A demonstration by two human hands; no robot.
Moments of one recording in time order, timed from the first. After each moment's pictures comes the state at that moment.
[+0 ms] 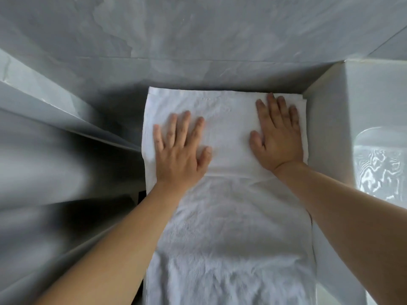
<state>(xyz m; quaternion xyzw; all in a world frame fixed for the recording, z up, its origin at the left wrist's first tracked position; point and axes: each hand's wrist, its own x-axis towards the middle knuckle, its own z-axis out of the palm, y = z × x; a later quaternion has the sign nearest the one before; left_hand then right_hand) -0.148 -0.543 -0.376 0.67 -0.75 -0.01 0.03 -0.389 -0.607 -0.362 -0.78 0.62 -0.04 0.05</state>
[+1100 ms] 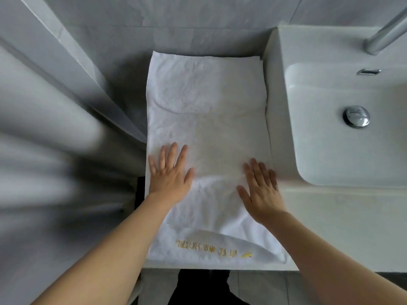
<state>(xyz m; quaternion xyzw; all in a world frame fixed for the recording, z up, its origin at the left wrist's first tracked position) -0.169 -0.318 -0.340 0.70 -0.69 -0.18 -0.10 -0.428 -0.288 -0.340 -0.73 0.64 0.07 0.21</state>
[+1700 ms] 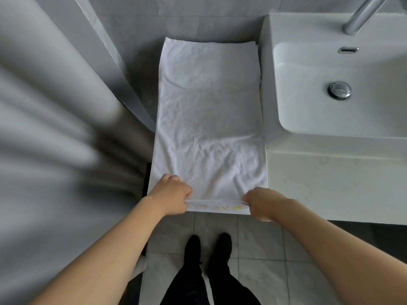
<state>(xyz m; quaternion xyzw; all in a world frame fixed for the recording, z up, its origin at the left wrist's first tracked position) -0.181 -0.170 -0.276 0.54 -0.75 -0.28 -0.26 -0.443 -0.184 -0.271 -0.73 0.49 0.32 0.35</state>
